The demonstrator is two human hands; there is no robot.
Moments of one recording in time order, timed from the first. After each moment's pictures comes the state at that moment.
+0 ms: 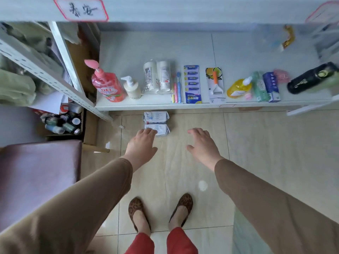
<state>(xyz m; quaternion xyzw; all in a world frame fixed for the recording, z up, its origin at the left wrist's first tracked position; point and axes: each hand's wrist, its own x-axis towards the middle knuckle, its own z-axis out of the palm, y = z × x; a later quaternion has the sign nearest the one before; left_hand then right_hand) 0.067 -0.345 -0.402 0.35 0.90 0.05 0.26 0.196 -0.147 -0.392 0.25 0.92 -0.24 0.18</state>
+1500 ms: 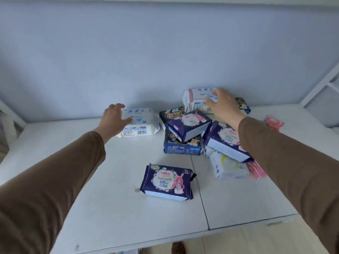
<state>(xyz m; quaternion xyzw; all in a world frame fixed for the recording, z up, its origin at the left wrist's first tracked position) -0.345 0.058 -0.004 0.26 0.93 0.25 0.05 -0.123 0.363 0.057 0.31 0.91 -0.22 -0.15</state>
